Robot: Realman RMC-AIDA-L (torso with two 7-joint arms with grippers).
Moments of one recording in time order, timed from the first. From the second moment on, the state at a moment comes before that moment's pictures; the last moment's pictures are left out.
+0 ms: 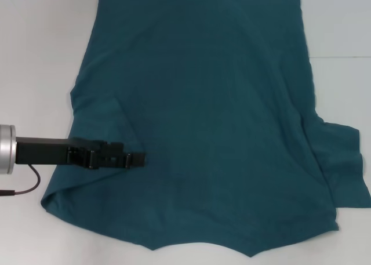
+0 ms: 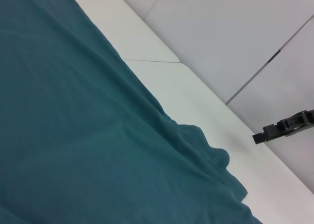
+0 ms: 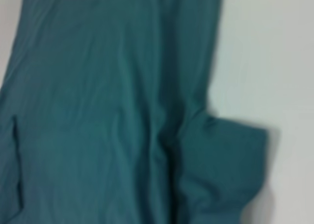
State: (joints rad) left arm -0.56 -2.08 0.62 0.89 2.20 1.70 -2.01; right arm 0.58 1.78 -0.57 -0.76 -2.44 -1.57 2.54
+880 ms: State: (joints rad) left arm -0.56 -2.10 0.63 0.88 2.20 1.65 -2.01; right arm 0.61 1.86 -0.61 -0.65 -2.48 -1.38 2.54
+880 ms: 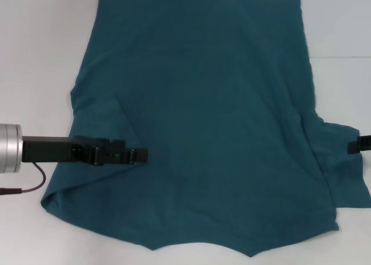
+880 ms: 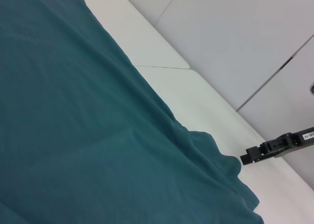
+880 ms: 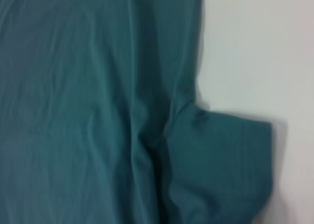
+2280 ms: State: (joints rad) left arm -0.56 -2.10 0.63 0.88 2.19 1.63 -2.01; right arm 0.65 1.90 -0.62 -0.61 -2.47 -1.33 2.54
